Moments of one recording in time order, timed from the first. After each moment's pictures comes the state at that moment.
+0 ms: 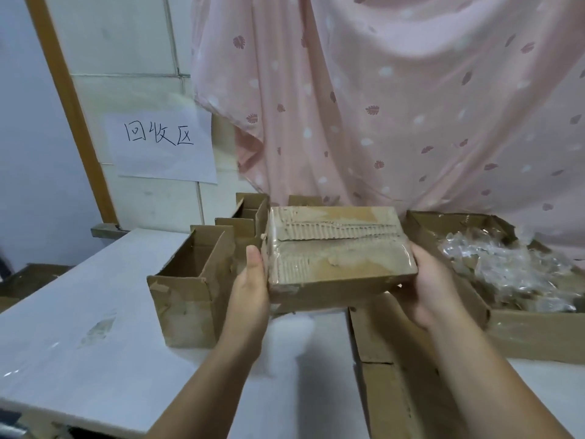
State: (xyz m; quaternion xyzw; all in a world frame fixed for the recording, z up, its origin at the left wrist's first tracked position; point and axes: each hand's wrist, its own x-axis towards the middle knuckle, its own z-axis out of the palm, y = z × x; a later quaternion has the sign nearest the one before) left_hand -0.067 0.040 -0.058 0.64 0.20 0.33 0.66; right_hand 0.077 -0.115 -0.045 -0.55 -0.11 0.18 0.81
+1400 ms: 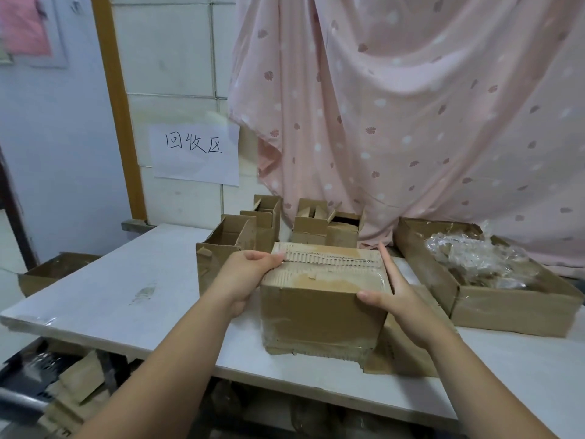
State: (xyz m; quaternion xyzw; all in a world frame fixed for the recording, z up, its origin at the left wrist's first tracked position) left_hand -0.141 0.057 -0.045 0.69 0.24 0.19 0.65; right_hand -0.011 -0.159 -0.071 -0.69 -0.37 0.18 0.60
